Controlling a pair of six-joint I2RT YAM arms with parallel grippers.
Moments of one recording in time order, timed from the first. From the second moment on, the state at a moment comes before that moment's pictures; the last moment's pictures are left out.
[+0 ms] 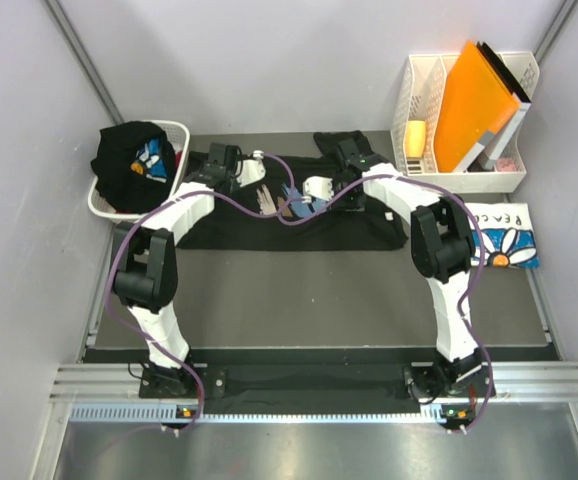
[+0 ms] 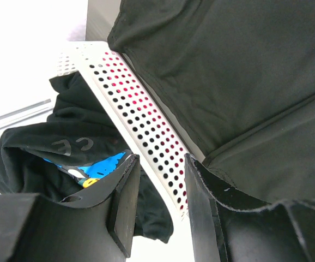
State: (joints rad) left arm -0.26 1.84 1.40 -0.31 -0.36 1.00; right arm 0.46 2.19 1.82 -0.76 0.00 -1.19
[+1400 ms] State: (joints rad) left arm -0.26 1.84 1.40 -0.29 -0.37 1.01; right arm 0.46 2.19 1.80 -0.69 -0.05 -1.08
